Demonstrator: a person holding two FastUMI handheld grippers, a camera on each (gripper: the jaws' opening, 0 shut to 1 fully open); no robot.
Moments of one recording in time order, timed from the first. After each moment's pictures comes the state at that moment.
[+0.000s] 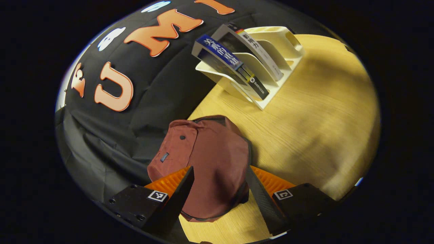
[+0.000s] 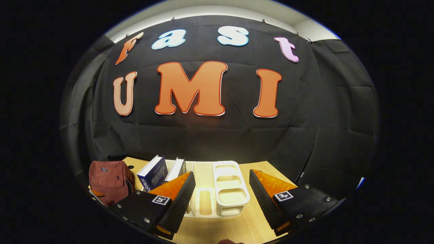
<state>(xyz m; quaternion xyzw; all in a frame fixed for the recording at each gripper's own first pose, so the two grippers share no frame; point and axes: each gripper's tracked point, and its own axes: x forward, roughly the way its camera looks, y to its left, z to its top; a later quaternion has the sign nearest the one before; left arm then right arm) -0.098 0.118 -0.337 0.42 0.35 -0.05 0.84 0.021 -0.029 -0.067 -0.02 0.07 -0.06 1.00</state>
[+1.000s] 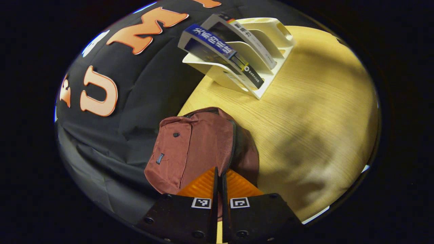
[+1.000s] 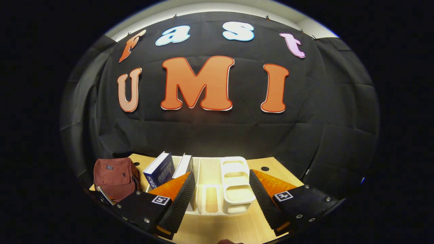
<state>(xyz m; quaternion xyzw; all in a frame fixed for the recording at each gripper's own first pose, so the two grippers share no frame) -0.073 0.133 -0.325 0.41 0.40 -0.10 0.82 0.026 0.003 -0.079 -0.01 0.11 -0.02 0.99</state>
